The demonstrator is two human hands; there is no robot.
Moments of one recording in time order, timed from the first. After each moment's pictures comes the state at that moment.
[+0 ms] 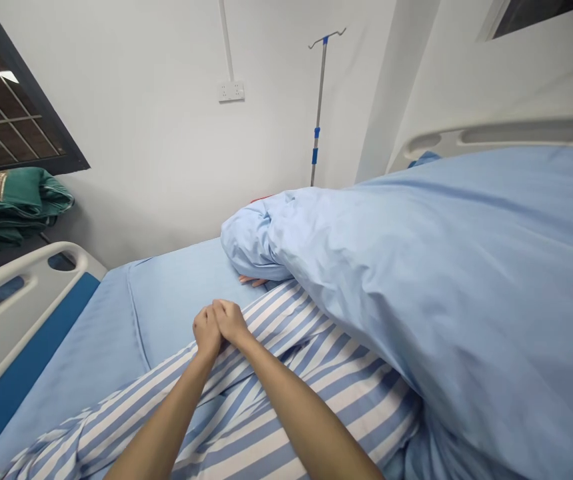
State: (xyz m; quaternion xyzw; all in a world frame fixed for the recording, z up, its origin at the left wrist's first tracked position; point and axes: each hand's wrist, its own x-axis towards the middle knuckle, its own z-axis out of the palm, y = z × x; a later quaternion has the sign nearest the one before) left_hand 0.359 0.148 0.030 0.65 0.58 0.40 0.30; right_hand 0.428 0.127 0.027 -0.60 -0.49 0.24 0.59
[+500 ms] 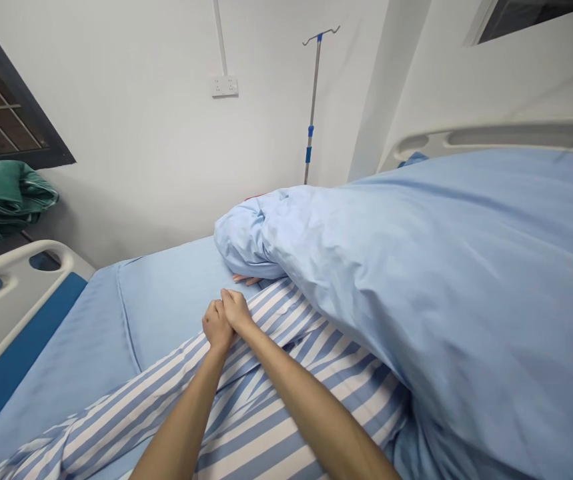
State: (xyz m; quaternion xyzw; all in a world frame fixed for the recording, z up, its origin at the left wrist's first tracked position) left_hand 0.396 0.136 0.026 0.68 0.60 0.35 0.23; right_hand 0.460 0.130 0.039 -0.66 -0.43 0.22 0.57
